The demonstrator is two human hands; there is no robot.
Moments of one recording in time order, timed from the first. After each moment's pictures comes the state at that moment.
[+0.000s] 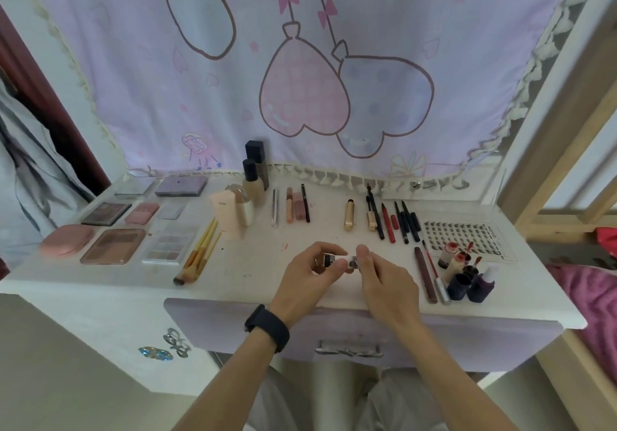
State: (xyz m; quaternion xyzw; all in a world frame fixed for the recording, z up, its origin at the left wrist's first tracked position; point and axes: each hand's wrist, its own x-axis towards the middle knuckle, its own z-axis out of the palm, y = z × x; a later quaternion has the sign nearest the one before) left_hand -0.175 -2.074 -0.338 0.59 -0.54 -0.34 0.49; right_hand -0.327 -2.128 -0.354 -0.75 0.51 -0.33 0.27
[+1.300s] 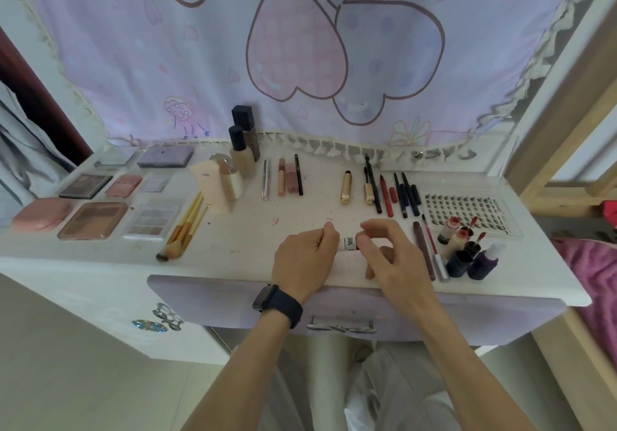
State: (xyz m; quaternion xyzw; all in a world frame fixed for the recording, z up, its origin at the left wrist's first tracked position) left_hand -0.194 -2.095 -0.357 0.74 -0.52 -0.16 0.40; right_hand -0.353 -2.128 -0.351 -0.71 0.40 -0.39 0.43
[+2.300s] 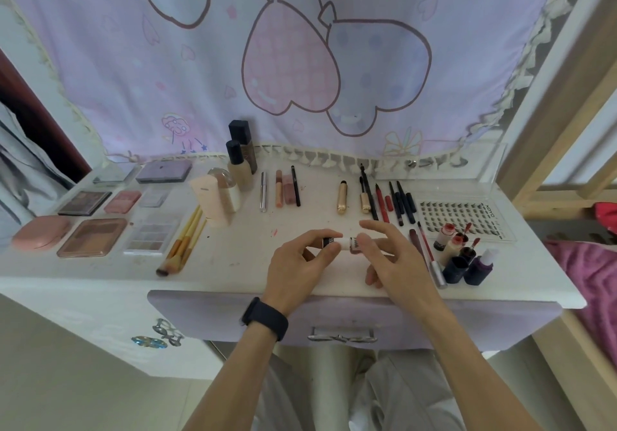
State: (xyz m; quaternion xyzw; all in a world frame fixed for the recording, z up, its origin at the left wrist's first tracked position) left_hand -0.181 -2.081 -0.345 0.64 -0.52 -0.26 0.50; right_hand -0.354 -2.138 -0.345 -0.67 0.41 -0.38 0.49
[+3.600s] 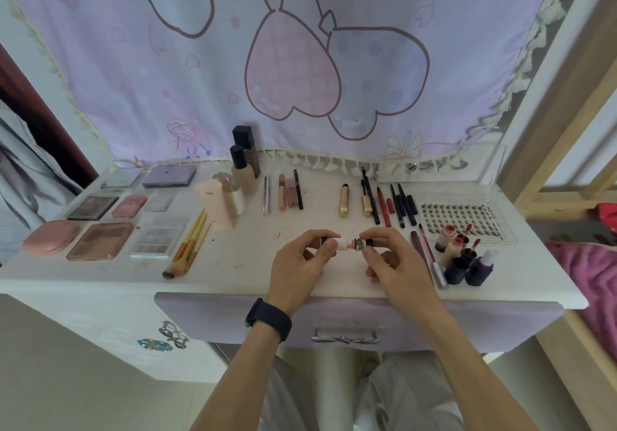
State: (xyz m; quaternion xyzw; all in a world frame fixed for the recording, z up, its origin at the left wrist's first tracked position) left_hand -0.180 -2.082 -0.347 0.64 -0.51 -0.27 0.51; right_hand -0.355 -2.136 -0.352 -0.68 0.40 -0.41 0.46
